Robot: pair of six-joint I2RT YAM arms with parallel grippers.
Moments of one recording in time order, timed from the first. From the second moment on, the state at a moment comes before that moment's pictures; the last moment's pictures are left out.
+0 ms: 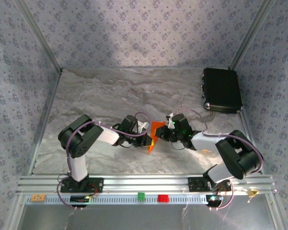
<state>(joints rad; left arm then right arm) -0.77 1.86 0.68 0.41 0.73 -0.81 0.57 1.47 0.47 0.32 -0.44 0.86</state>
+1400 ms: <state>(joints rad) -0.77 1.86 0.67 0.44 0.72 -0.90 0.49 1.66 0.52 0.44 -0.57 0.87</state>
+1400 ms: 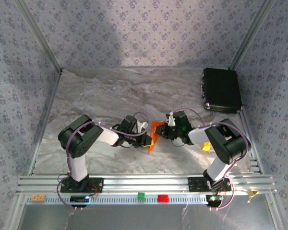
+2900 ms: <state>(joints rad) -0.81 1.81 0.69 0.27 0.72 -0.86 0.50 1.70 0.58 0.33 -0.52 0.87</state>
